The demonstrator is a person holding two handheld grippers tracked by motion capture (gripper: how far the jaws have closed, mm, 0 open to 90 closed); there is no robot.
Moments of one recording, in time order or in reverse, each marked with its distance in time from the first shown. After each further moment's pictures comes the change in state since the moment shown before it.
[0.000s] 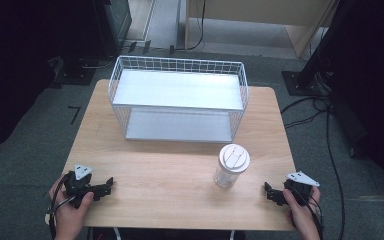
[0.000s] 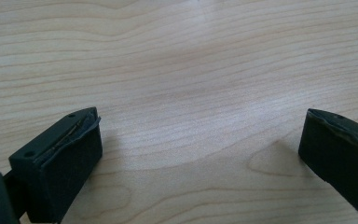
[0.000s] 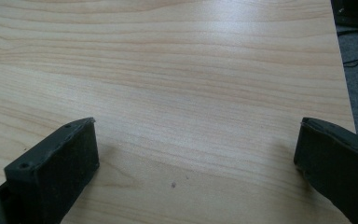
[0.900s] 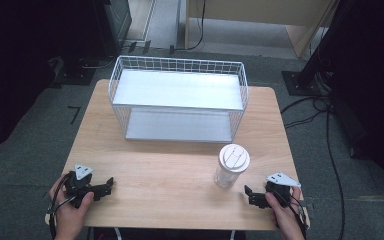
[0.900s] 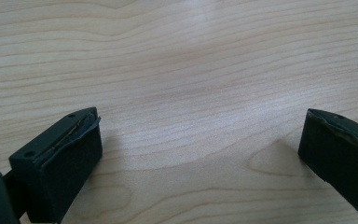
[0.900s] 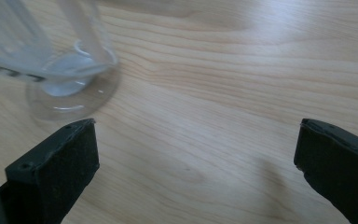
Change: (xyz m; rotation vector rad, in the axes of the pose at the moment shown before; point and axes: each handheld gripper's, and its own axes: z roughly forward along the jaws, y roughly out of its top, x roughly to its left) left arm -0.001 0.000 0.000 0.002 0.007 0.003; right arm 0.060 0.010 -0.007 -0.031 0.164 -0.075
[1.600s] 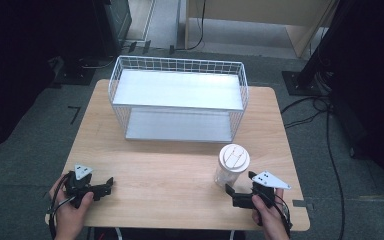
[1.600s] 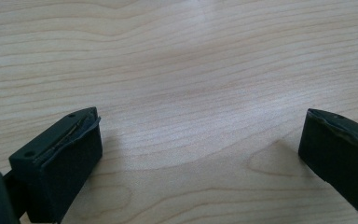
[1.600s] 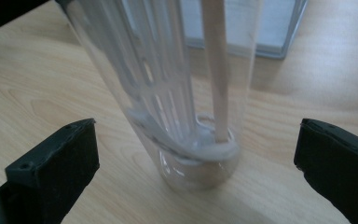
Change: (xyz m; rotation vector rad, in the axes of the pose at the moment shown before) left arm 0.000 0.000 0.000 -0.002 -0.005 -0.004; right arm 0.054 0.023 -0.010 -0.171 0.200 -0.005
